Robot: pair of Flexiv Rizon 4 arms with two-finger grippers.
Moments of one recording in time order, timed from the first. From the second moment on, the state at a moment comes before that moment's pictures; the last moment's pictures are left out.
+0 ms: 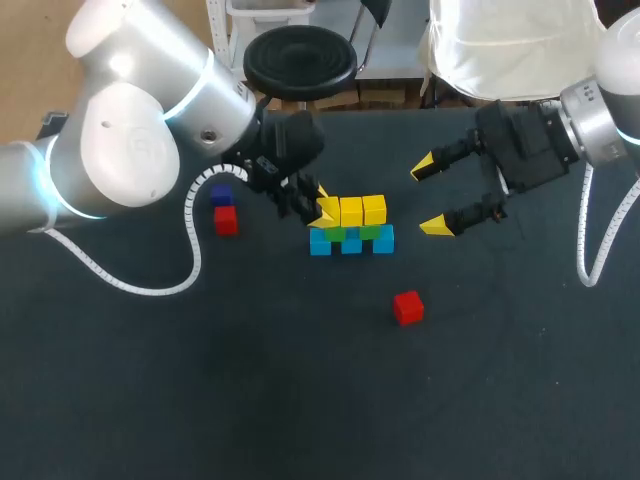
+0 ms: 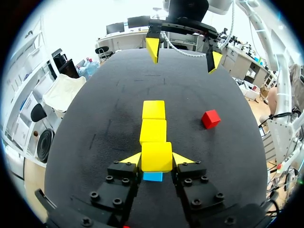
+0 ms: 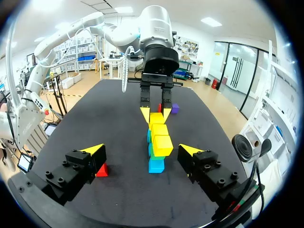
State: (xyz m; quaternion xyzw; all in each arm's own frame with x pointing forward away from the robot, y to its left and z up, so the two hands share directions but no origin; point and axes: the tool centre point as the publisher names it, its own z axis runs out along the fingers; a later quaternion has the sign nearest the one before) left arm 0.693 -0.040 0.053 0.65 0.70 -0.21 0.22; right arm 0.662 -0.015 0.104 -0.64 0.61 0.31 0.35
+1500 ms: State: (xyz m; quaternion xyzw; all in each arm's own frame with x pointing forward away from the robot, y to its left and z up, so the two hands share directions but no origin) left arm 0.694 -0.040 0.051 0.65 0.70 -0.21 0.22; right arm 0.662 -0.015 0.104 -0.64 0.61 0.31 0.35
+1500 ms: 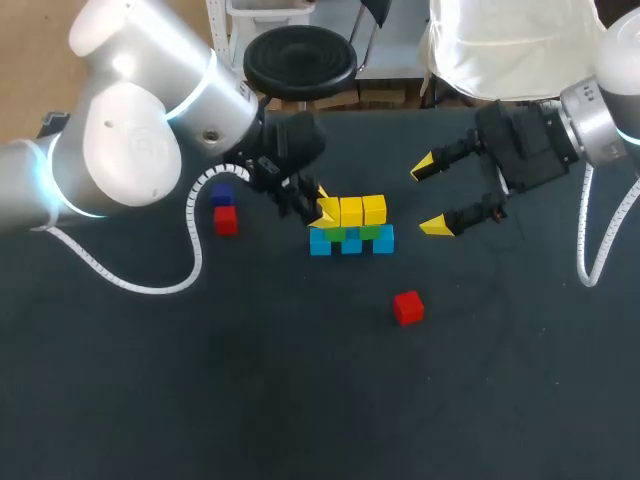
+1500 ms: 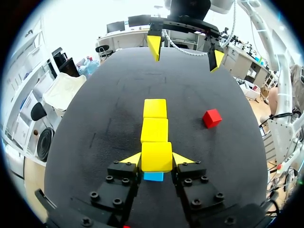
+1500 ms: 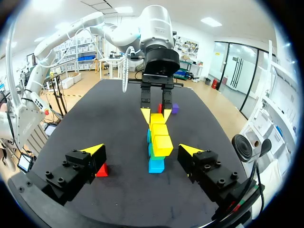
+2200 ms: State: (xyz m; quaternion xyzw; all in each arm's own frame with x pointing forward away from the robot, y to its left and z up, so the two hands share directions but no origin) left arm 0.695 -0.041 0.050 0.65 0.70 -0.21 0.22; right arm 0.662 -0.015 0.104 -0.64 0.61 0.31 0.35
